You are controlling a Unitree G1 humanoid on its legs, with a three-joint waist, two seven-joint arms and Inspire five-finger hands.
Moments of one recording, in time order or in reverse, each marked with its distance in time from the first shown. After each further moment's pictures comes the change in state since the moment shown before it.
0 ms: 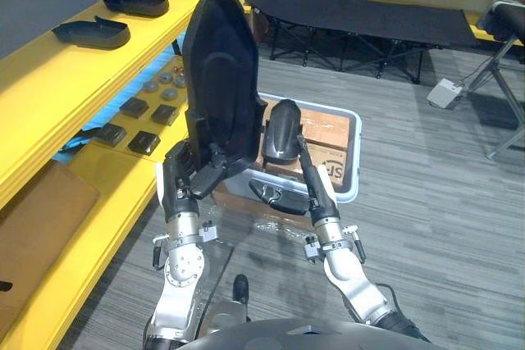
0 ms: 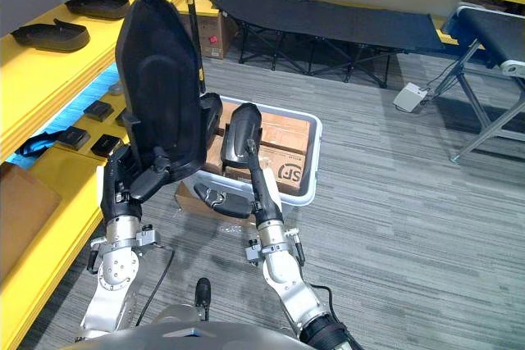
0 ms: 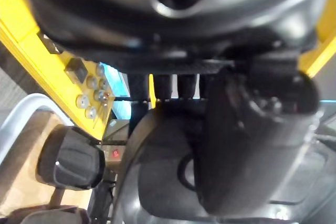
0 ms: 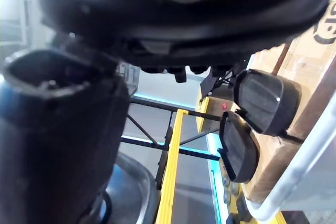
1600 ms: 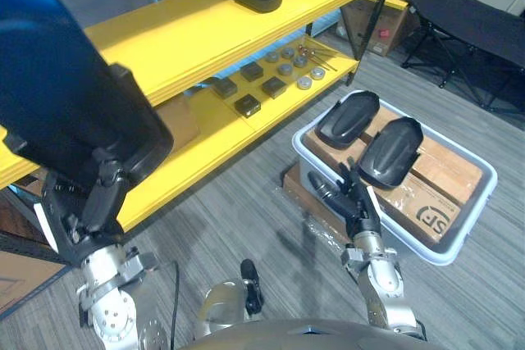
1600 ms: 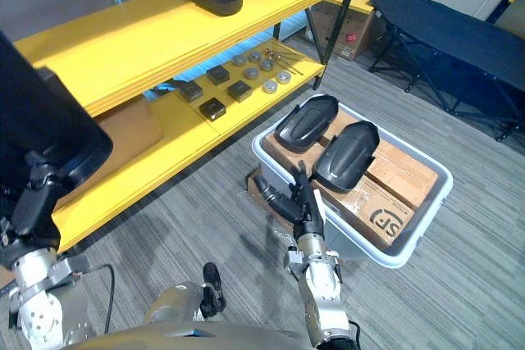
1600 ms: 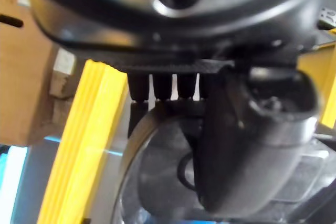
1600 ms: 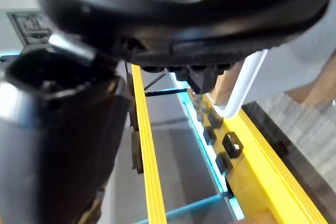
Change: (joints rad) left arm 0.154 -0.101 0.325 -0.258 -0.322 -0.226 -0.232; right arm 0.091 0.076 -0.385 0.028 0.336 0.042 0.265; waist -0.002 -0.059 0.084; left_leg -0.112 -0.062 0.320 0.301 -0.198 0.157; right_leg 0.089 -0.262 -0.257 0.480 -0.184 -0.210
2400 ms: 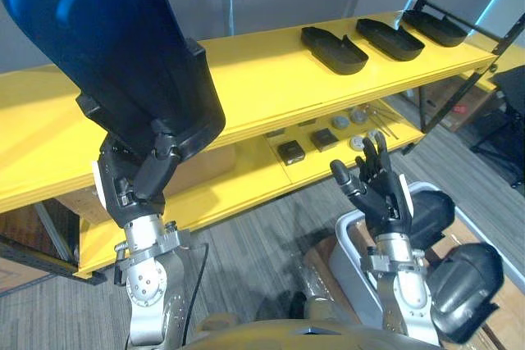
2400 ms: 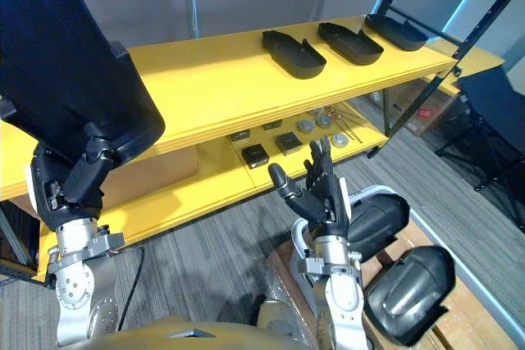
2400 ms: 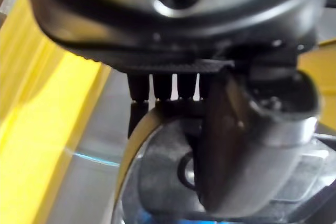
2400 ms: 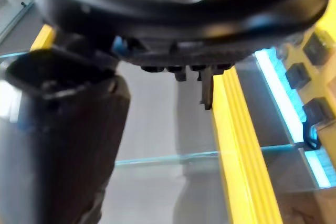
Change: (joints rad) left arm -0.034 0.079 -0.210 0.035 0.067 -0.004 0.053; right arm 0.143 -0.040 -0.027 -0.340 0.107 -0.068 0.195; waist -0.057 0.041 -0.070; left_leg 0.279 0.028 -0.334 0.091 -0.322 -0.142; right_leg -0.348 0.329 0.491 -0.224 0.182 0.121
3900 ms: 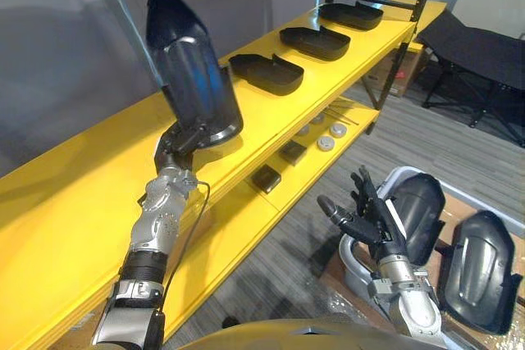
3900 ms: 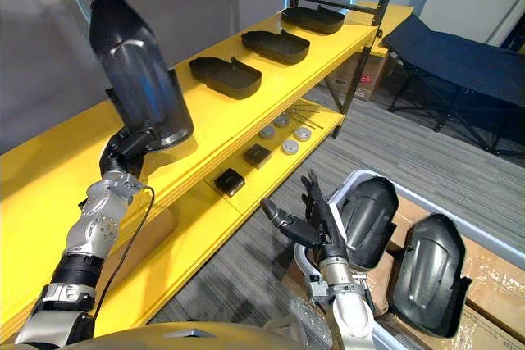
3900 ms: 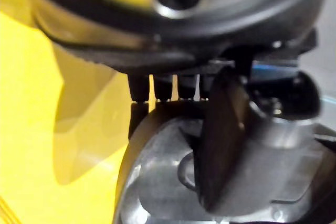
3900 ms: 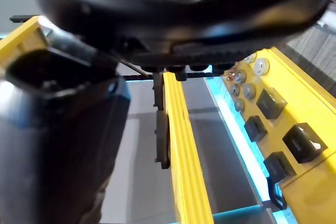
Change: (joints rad) left arm -0.621 0.217 0.057 0.652 -0.400 0.538 -0.038; right arm 0.091 0.001 -0.043 0.111 -0.205 0.076 0.028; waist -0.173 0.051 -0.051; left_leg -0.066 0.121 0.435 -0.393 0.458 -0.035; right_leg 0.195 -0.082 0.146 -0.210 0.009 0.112
